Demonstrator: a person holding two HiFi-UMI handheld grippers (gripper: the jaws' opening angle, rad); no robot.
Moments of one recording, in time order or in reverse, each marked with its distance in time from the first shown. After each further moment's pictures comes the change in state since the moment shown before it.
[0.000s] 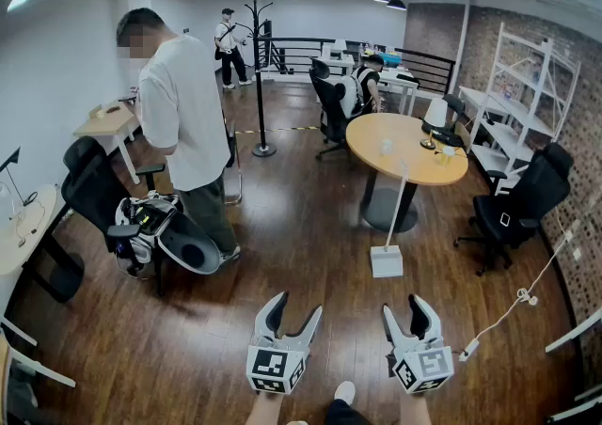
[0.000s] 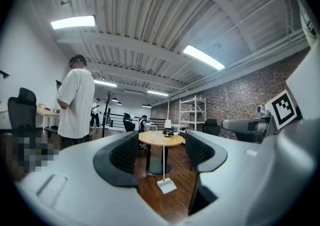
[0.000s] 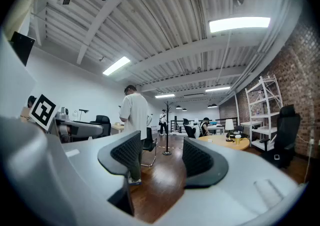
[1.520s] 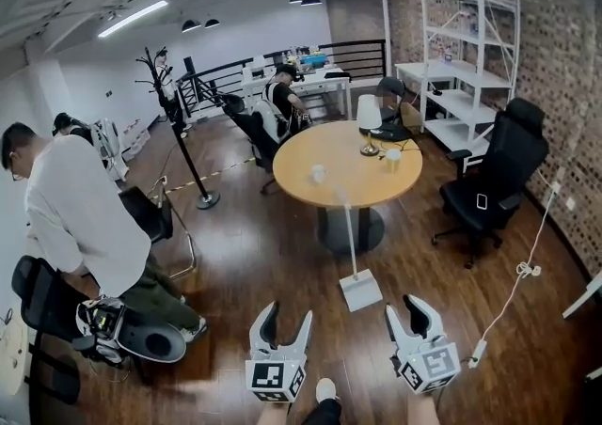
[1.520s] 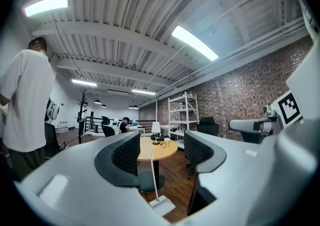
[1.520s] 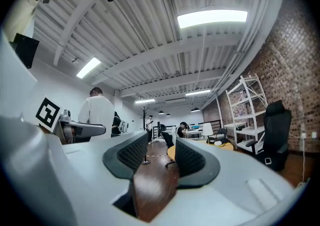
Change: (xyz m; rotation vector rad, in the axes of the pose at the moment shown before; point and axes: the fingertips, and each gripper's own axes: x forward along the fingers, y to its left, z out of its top) left arm 0.351 -0.101 -0.009 0.039 -0.008 -0.139; right arm 0.106 -0.319 -0.012 0.029 -0.046 -0.182
